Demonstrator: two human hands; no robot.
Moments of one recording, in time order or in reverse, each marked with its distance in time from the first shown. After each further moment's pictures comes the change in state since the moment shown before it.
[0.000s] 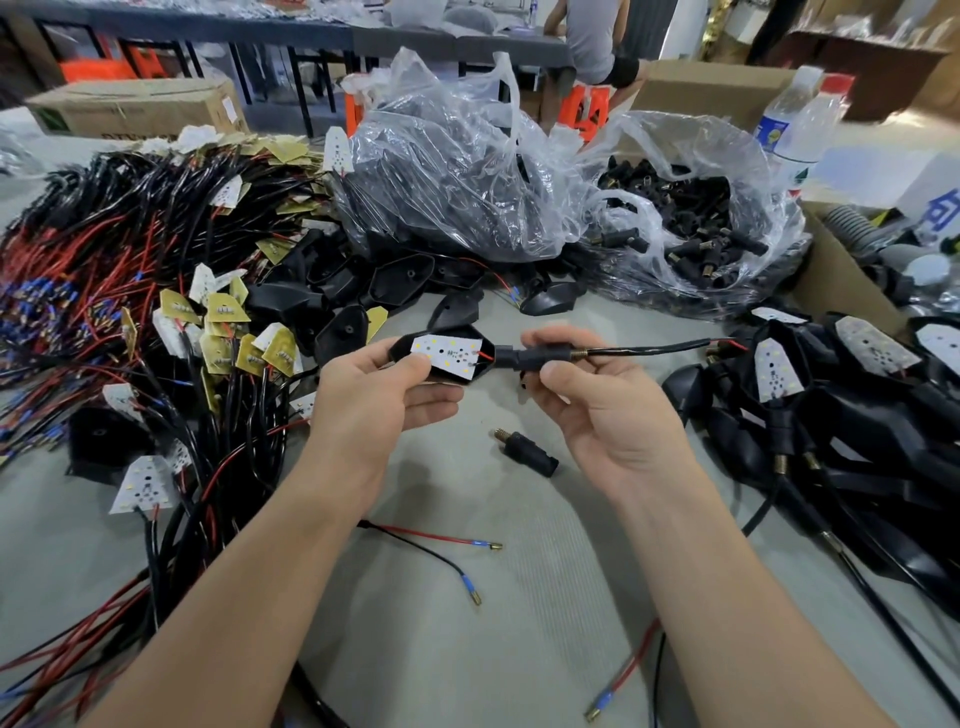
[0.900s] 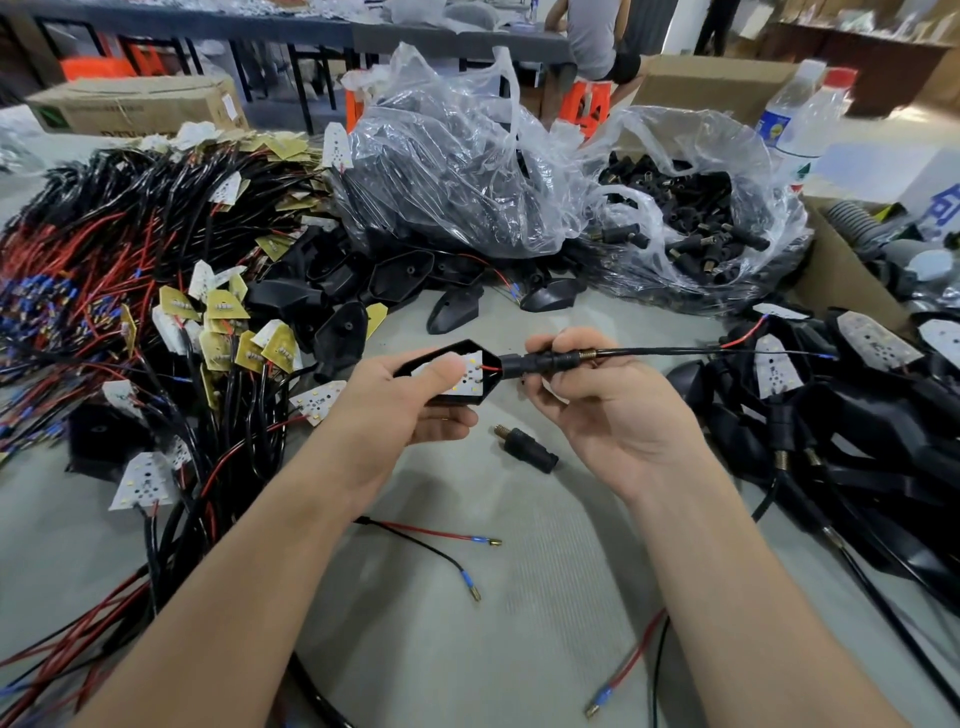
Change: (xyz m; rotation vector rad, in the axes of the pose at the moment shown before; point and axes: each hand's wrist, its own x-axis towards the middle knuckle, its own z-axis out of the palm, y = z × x) left_hand -0.002 -0.002 -0.004 0.107 -0.247 -0.055; right_hand 0.002 -0.007 -0.005 0.147 -0.094 0.114
